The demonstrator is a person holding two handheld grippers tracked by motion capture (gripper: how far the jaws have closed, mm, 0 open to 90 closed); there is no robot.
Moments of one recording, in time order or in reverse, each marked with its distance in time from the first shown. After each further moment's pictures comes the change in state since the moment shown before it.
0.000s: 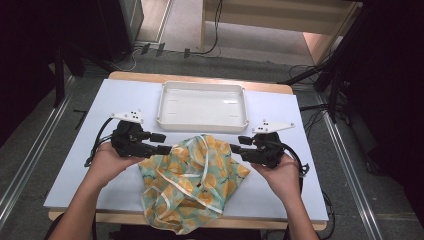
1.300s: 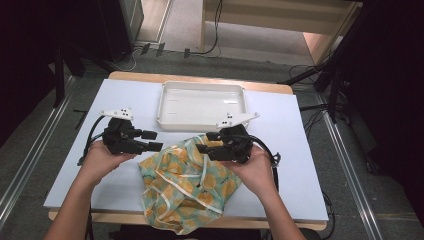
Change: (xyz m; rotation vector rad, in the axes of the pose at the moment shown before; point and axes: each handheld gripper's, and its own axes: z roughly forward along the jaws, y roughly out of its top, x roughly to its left) left arm 0.020 -0.010 -0.013 -0.023 0.006 -0.040; right arm 0.059 0.047 0.032 0.016 0.134 -0.092
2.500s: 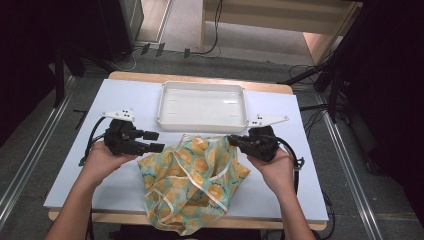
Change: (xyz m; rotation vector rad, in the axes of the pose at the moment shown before) left arm -0.005 0.001 0.003 -0.001 -0.006 0.021; right arm -0.051 -0.039 -0.034 -0.012 -0.117 0.084
